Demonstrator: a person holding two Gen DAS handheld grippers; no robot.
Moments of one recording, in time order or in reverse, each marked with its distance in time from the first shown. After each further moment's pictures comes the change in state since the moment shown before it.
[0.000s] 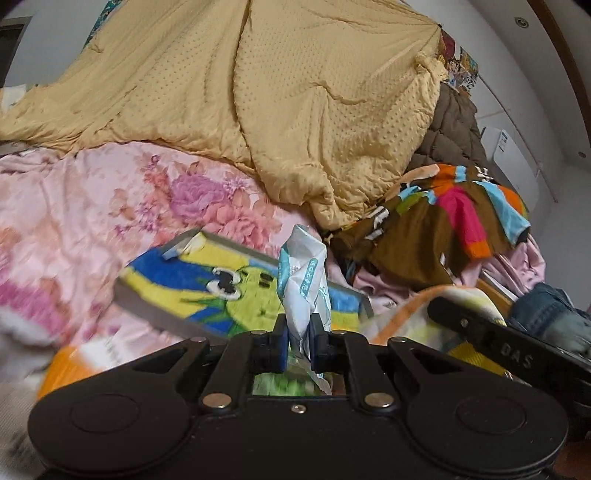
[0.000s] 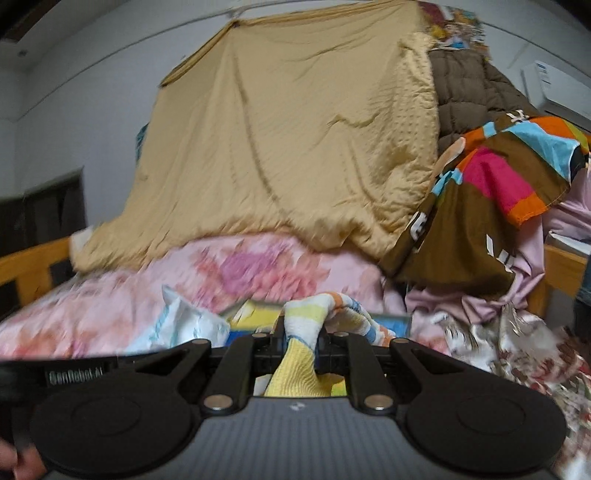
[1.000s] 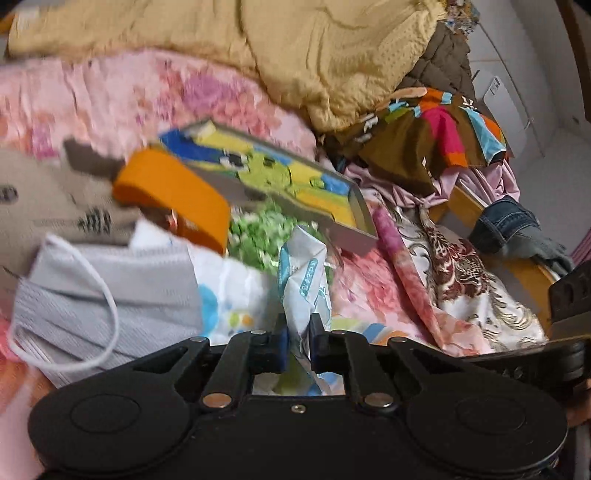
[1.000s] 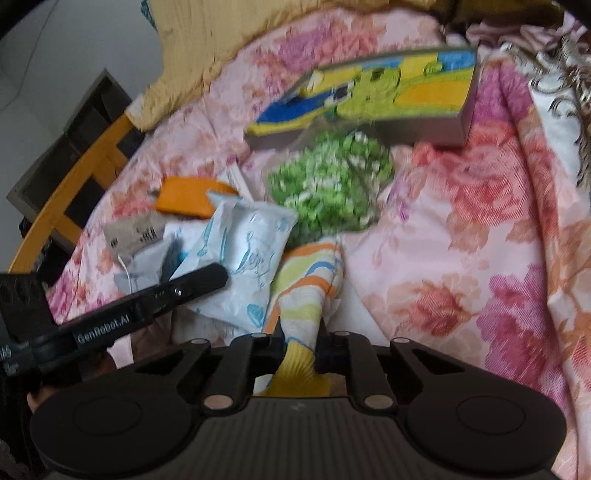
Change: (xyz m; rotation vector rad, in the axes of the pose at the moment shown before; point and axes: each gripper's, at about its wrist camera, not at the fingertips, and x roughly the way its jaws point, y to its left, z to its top) left arm -0.091 0.041 -0.082 -0.024 0.253 -0.072; right arm -0.055 0.000 -0.082 0.244 0.702 0.324
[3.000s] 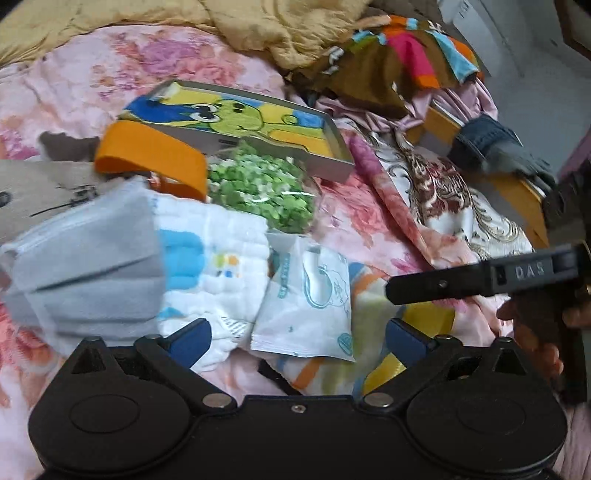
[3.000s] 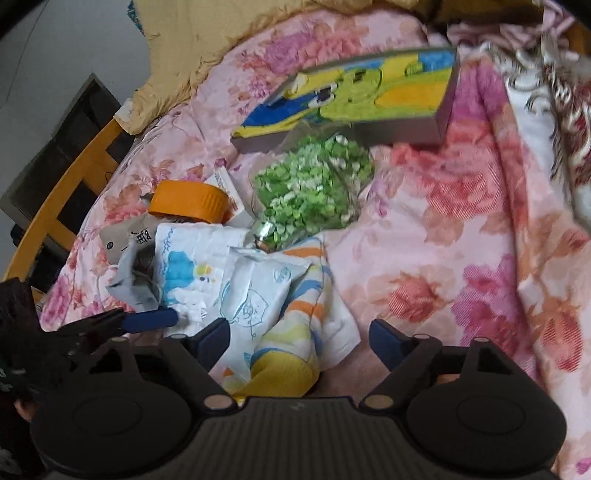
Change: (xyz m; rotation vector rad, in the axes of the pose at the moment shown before) left arm -0.011 -0.008 -0.006 0.140 0.250 -0.046; right arm -0.010 -0.007 -0.001 0.039 0.042 -0.023
